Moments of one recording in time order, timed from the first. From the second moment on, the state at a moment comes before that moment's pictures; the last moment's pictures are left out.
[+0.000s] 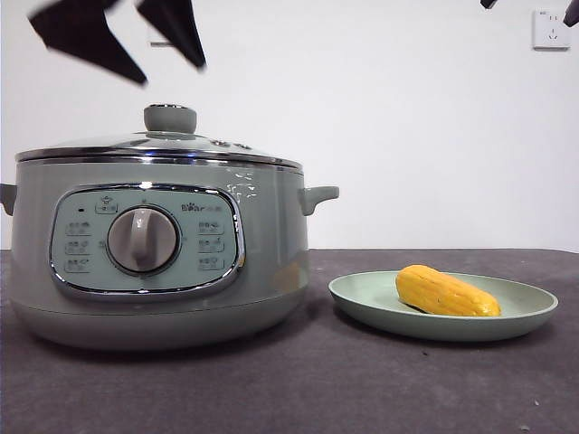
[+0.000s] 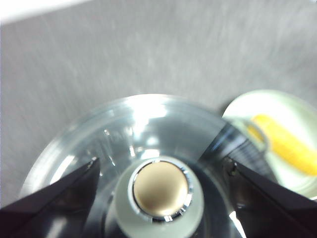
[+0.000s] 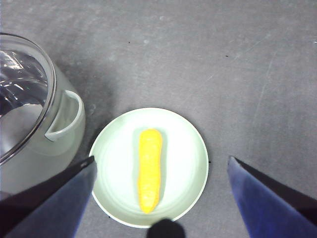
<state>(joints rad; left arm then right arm) -0.48 1.21 1.13 -0.46 0.03 -0.04 0.43 1.02 1.18 -0.83 0.11 0.09</state>
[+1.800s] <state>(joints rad) -0.53 0.44 0.67 -0.58 -0.15 0.02 0.44 0.66 0.68 -0.44 0.11 0.12</state>
